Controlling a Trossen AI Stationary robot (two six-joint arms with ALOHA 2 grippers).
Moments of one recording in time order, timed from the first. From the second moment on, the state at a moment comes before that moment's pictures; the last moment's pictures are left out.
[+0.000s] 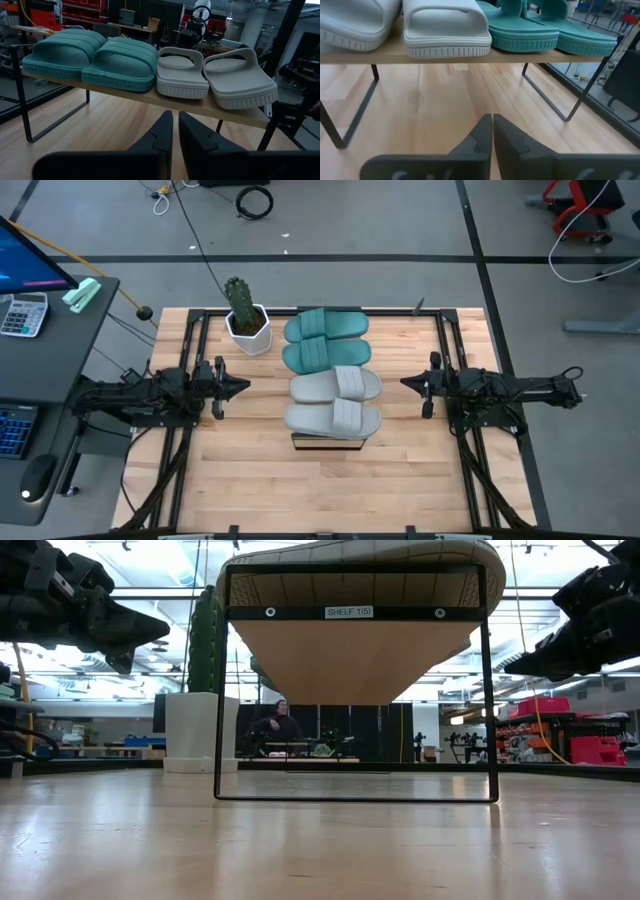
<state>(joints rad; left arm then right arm) 0.01 0.03 0.01 0.06 -0.14 -0.20 0.03 0.06 0.10 -0.29 0.29 0.01</state>
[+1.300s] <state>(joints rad) 0.01 0.03 0.01 0.06 -0.14 -0.20 0.03 0.06 0.10 -0.29 0.29 -0.13</state>
